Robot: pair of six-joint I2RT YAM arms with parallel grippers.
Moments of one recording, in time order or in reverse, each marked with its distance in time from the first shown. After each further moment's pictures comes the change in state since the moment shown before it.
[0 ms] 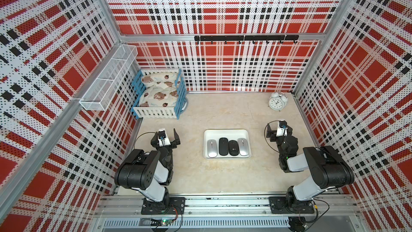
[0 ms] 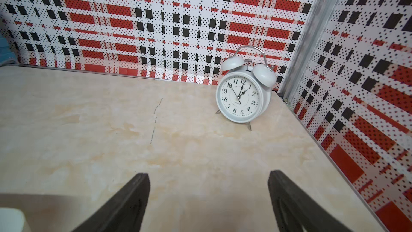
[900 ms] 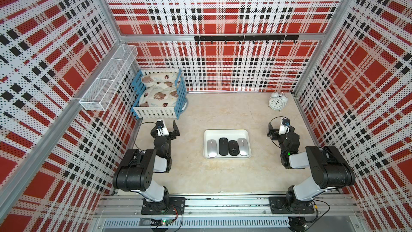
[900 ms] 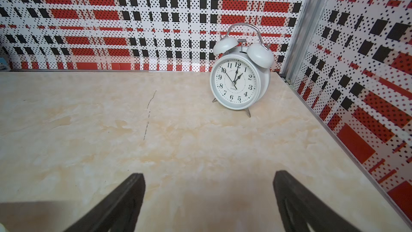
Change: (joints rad) left arm 0.050 -0.014 0.138 -0.217 0.098 -0.064; right arm -0.014 -0.004 0.019 -0.108 0.000 0.058
